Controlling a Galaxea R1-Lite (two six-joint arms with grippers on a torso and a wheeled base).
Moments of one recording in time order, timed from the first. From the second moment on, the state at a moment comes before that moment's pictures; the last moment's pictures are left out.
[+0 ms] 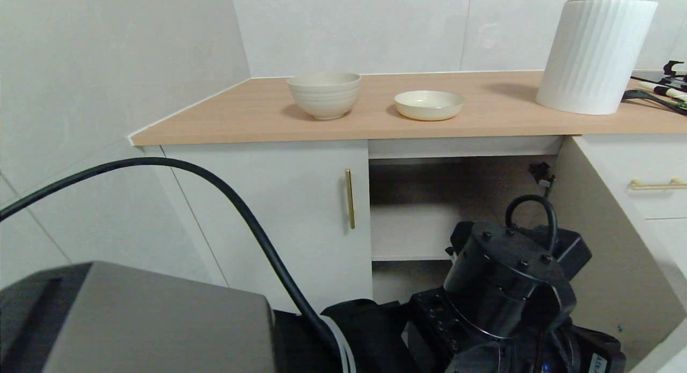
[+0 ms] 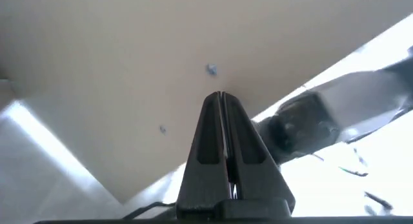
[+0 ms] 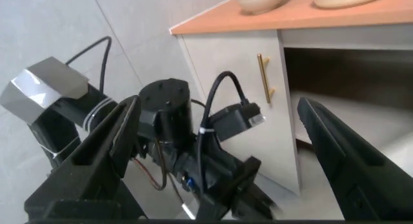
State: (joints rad) left arm -1.14 2.14 -1.32 -0.55 -0.32 -0.44; right arm 0.61 0.77 -0.54 -0.37 0.19 0.31
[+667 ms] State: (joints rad) left arm -0.85 1.83 -1.07 -0.55 -0.30 -0.47; right arm 0.60 0.91 -0.60 -0.36 0.19 0.31
